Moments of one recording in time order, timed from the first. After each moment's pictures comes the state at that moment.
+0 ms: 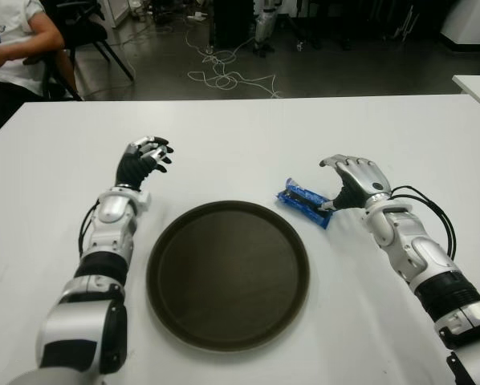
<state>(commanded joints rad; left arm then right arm) -0.67 0.17 0.16 0.99 -0.09 -0.29 -0.15 -0.47 -0.39 0.37 0.52 -0.80 -0.01 -0.11</state>
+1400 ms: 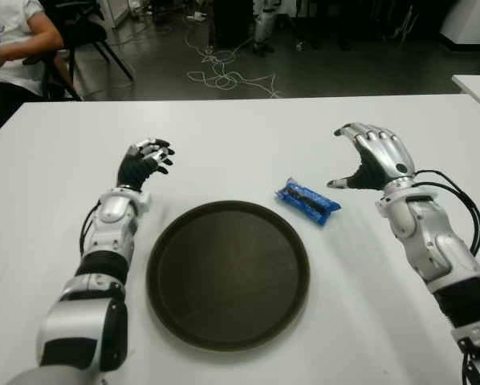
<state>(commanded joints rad) -0.69 0.18 0.16 1.04 -0.08 -0.30 -0.15 -0.36 -0.47 0.21 0.10 -0.79 0.08 -0.08</state>
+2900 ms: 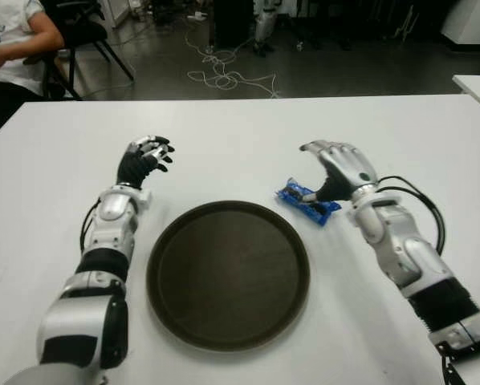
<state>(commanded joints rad) -0.68 0.17 0.17 1.02 -0.09 -0.30 -0.15 -0.45 -0.36 0.40 0.24 -0.85 0.11 0.01</state>
